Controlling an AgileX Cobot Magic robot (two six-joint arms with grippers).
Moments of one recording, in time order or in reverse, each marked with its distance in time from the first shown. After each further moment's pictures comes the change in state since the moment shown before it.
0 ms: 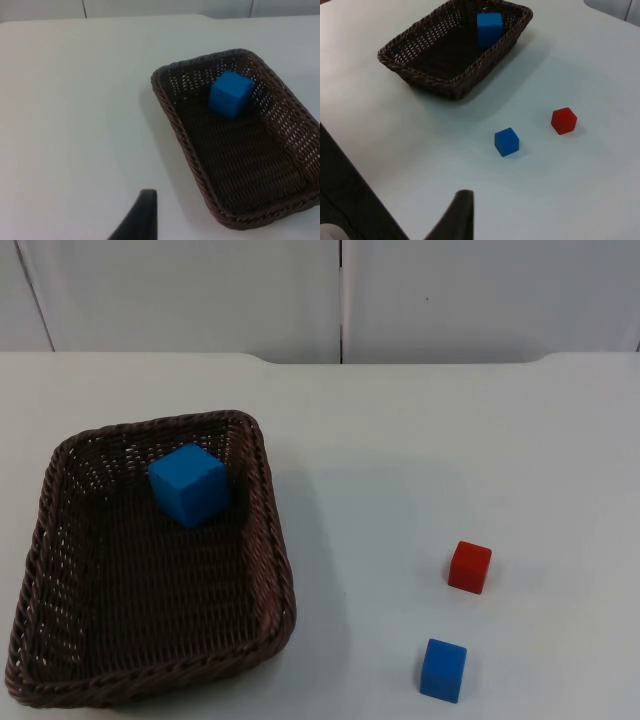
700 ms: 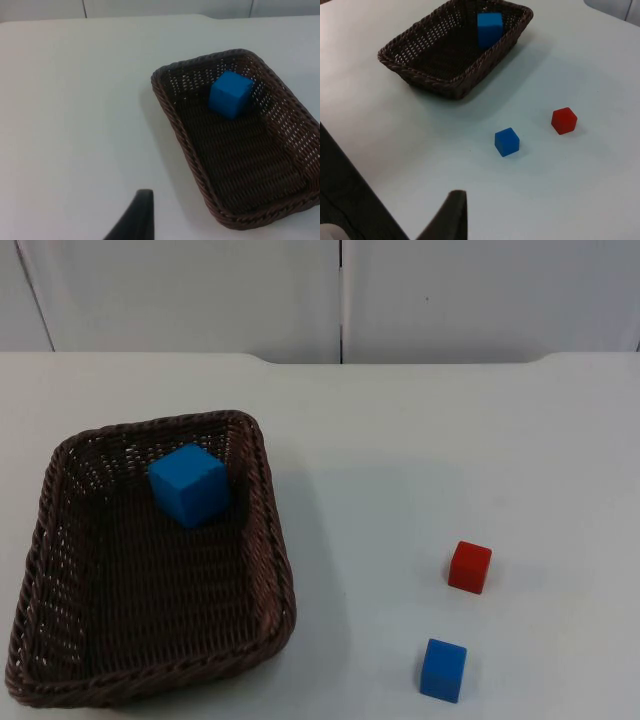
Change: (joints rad) right arm 0.000 0.000 0.000 0.000 0.000 0.000; left arm 0.000 0.000 0.000 0.000 0.000 0.000
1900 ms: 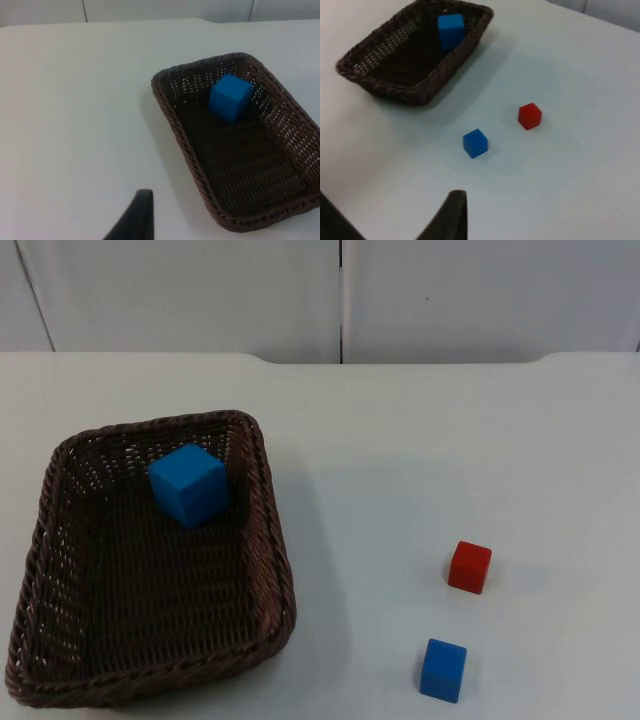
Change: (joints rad) right arm -0.186 0.000 0.000 0.004 0.002 0.000; left arm 0.000 -0.012 0.000 0.000 0.000 0.000
